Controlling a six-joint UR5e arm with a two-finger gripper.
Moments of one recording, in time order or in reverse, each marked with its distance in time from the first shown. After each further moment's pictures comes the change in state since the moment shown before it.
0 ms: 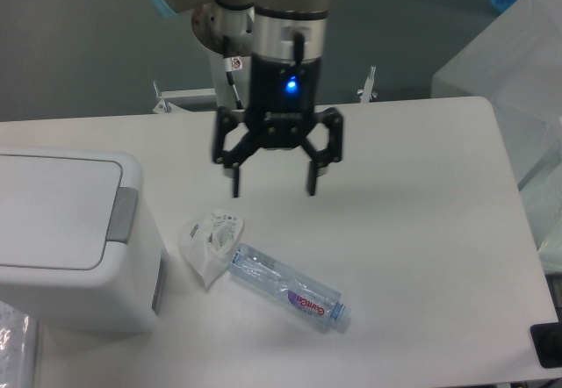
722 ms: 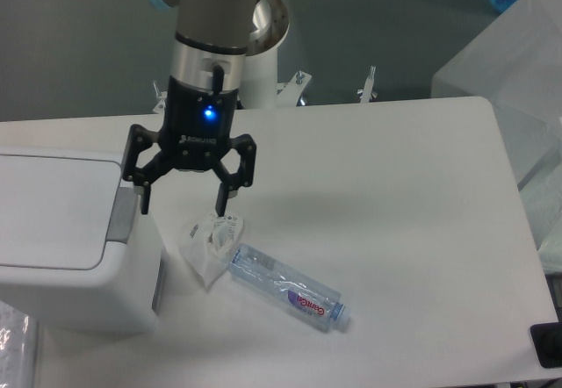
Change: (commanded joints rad) arm -0.097 -0.012 -0.055 0.015 -0.026 -0.043
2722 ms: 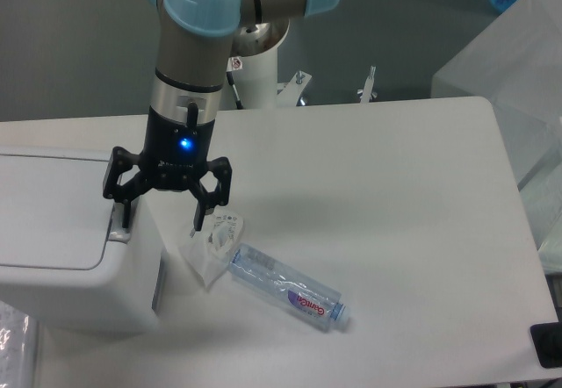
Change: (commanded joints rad) arm -0.020 -0.037 -0.028 0.020 0.006 0.009
